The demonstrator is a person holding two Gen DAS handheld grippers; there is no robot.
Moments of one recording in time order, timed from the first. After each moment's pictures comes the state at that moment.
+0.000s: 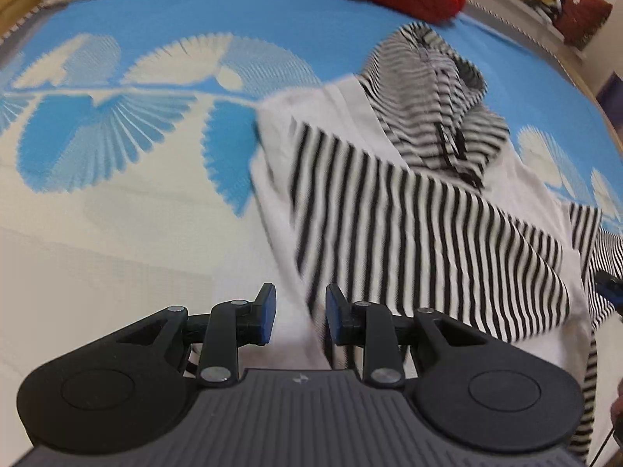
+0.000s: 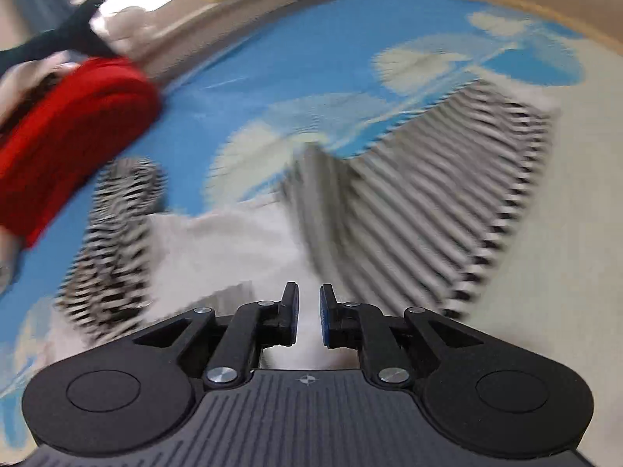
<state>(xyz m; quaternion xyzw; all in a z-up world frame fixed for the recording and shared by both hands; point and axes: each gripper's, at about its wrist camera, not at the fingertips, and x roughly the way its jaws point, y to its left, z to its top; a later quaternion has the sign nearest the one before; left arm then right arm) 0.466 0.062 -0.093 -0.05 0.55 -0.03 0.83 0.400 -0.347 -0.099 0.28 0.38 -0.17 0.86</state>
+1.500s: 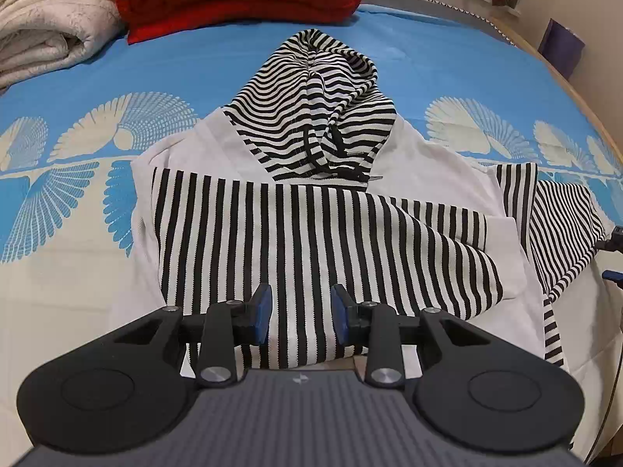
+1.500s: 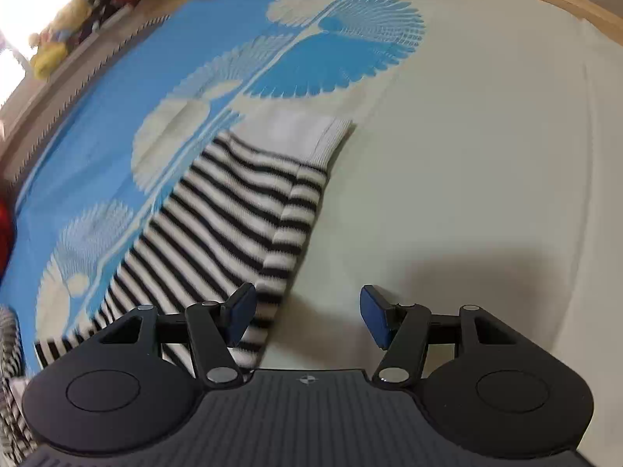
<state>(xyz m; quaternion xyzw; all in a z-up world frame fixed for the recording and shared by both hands) 0.449 -0.052 -0.058 0.03 0.51 -0.09 0.86 0.368 -0.590 -0.149 0.37 0.37 -0.35 0.78</state>
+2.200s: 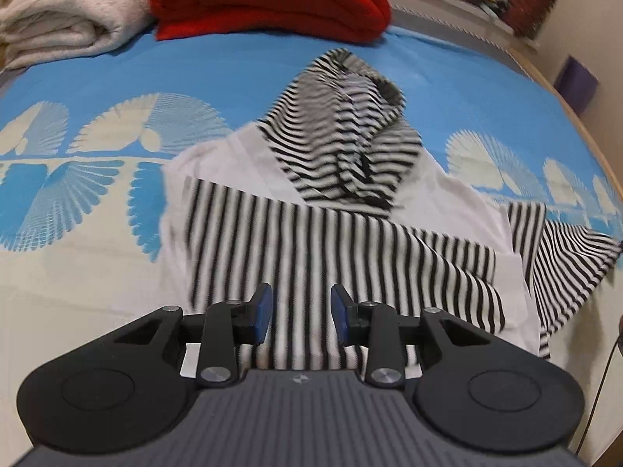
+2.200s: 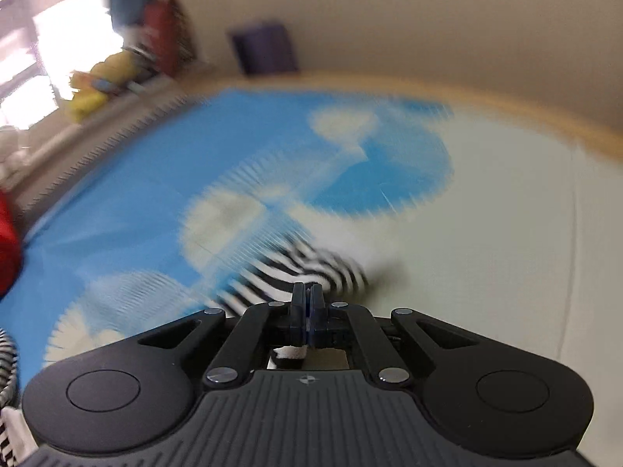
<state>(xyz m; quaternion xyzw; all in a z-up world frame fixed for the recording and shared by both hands) 0.461 -0.016 -0.039 -0.02 0.50 -0.06 0.87 0.396 -0.517 -0.078 0.22 0.24 -0.38 0.86</state>
